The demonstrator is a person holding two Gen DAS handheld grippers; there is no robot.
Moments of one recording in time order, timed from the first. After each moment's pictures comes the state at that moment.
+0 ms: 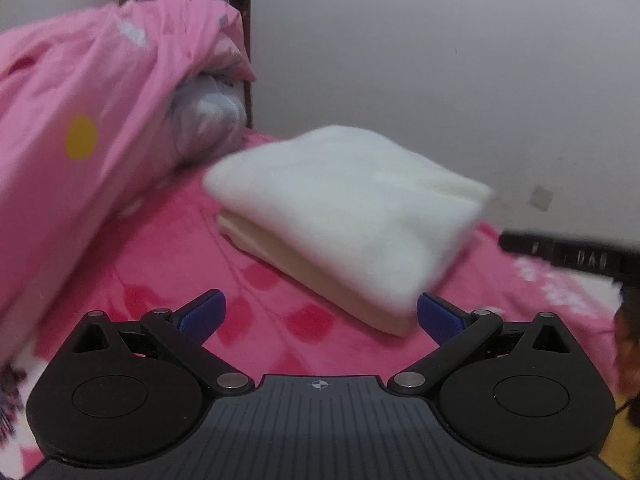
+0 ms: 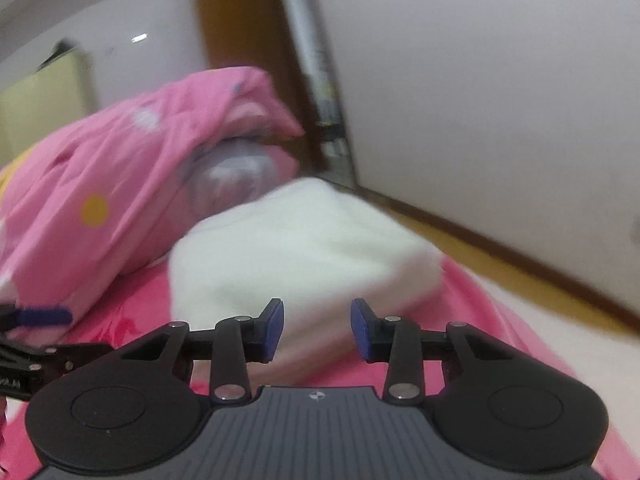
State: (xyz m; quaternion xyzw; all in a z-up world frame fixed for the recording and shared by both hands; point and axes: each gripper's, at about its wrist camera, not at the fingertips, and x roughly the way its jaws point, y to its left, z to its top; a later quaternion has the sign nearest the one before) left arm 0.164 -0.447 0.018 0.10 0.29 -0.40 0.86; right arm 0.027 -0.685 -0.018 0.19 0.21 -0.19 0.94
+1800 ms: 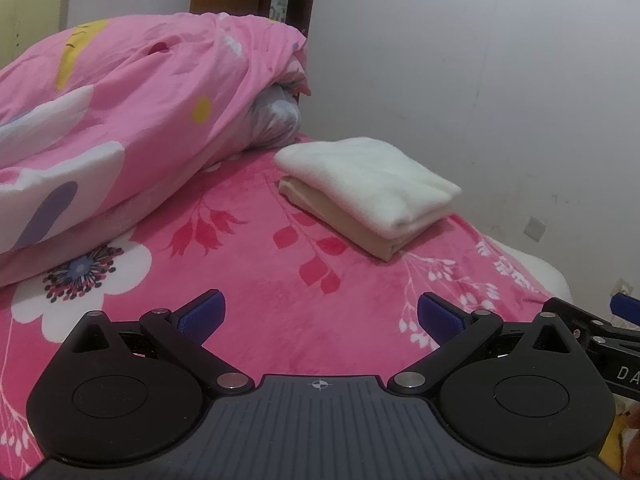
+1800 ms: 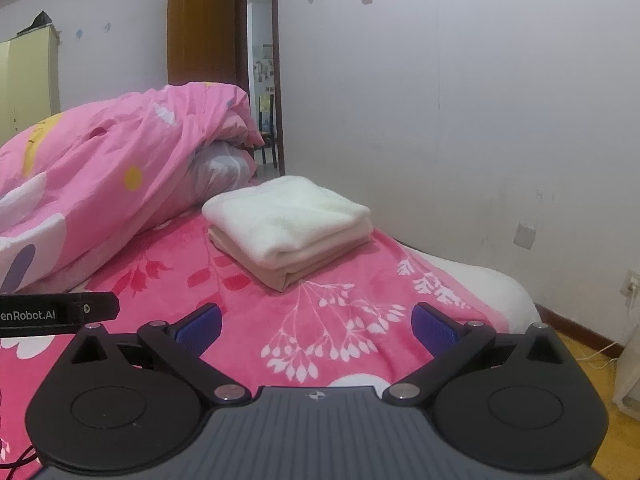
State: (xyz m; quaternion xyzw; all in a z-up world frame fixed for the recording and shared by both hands) left arm 0.058 -0.315 0.046 0.04 0.29 -0.34 0.89; right arm -0.107 -0.456 0.048 0.09 0.21 -0.32 0.92
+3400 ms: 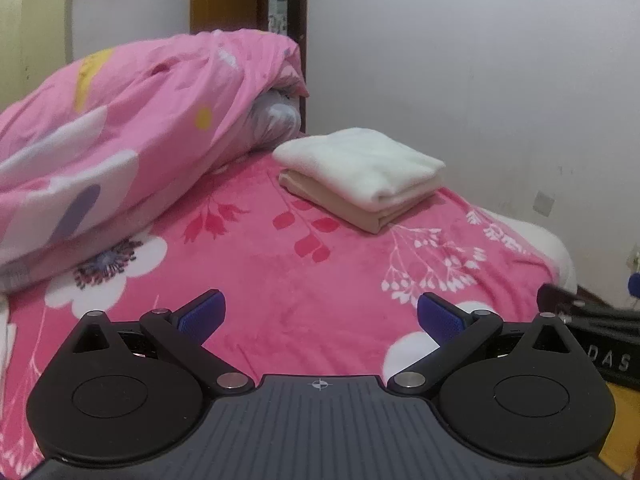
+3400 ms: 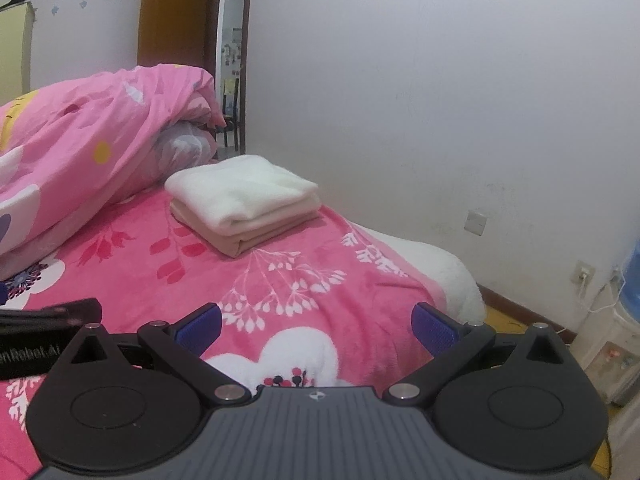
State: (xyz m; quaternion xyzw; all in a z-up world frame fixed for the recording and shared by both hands) left arm -0.023 -0.317 0.049 0.08 0.27 -0.31 0.91; right arm -0.153 -0.439 0.043 0.07 0.24 -0.37 0.89
